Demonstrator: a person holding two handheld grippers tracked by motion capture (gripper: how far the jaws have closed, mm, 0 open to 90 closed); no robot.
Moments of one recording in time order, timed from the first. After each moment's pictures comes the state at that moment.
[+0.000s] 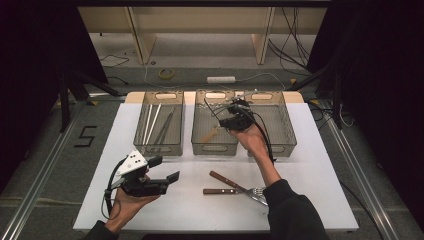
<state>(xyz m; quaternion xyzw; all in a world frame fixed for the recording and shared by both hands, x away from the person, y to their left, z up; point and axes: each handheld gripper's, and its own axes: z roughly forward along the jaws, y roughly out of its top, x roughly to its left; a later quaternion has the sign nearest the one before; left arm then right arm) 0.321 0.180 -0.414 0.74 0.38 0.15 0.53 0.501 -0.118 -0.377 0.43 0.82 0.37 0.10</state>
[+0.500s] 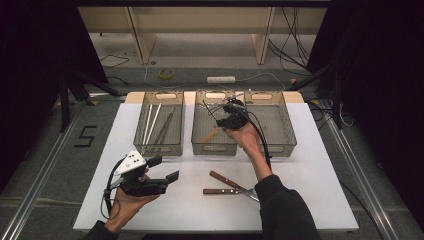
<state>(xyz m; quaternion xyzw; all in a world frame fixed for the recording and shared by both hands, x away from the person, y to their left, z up) 0.321 0.181 -0.413 0.74 0.38 0.15 0.54 0.518 -0.108 -0.394 0.45 0.82 0.35 0.09</state>
